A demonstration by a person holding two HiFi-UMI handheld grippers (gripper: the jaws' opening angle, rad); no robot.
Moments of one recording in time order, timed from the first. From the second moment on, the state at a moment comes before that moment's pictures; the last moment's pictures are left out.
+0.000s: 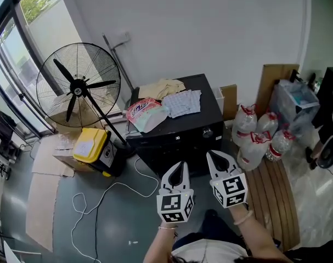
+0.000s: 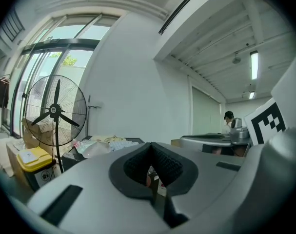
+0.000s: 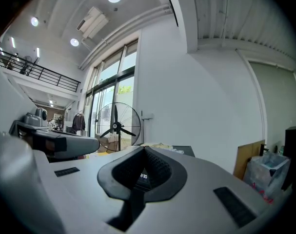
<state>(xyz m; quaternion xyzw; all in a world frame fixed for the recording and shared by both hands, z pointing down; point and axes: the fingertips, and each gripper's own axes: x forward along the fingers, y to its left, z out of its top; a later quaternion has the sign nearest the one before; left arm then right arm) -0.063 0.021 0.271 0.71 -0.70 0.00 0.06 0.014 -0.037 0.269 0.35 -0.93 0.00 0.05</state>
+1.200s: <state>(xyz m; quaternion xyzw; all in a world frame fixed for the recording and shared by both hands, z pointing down) -0.072 0.045 0.253 0.72 -0.69 0.00 0.04 0.042 -0.014 0.252 0.39 -0.92 -0.01 0.06</state>
